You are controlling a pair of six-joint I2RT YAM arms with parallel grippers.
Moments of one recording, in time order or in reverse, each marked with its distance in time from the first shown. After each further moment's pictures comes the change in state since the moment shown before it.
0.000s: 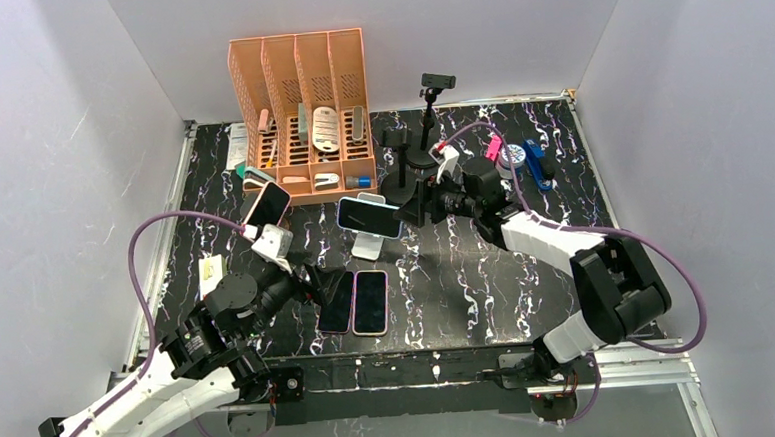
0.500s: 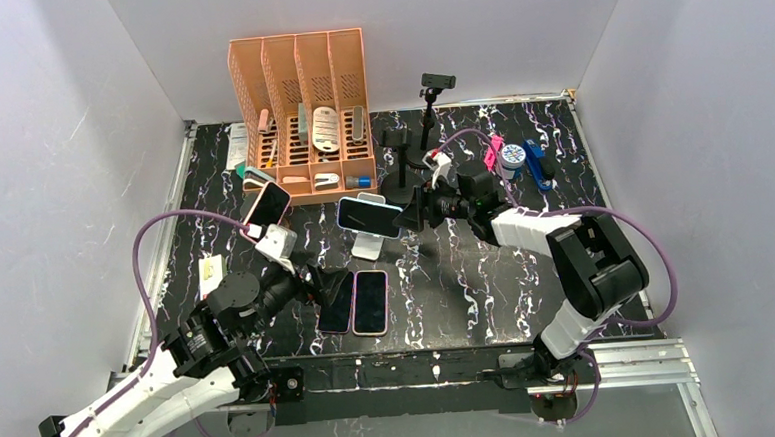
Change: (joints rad) left arm 0.000 0.009 -0.002 0.013 0.035 0.018; right arm -0.020 0.158 0.004 0.098 -0.108 -0.027
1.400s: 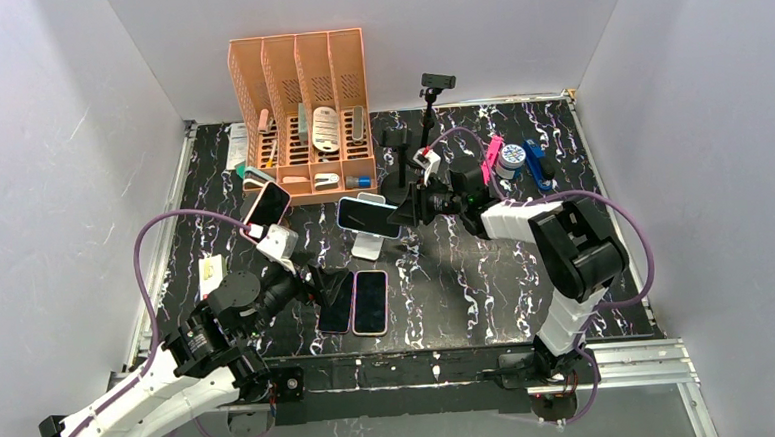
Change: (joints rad) left arm 0.000 0.008 -0.001 0.000 0.004 0.010; right arm 0.000 0.128 0.066 0.095 -0.109 0.037
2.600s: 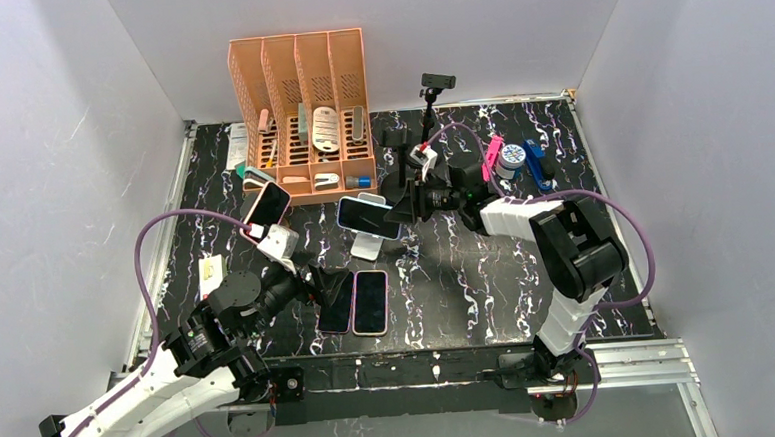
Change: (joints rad) left arm 0.000 0.003 0.000 0.000 0.000 0.001; right arm 0.001 0.005 0.037 -0.013 -0.060 0.018
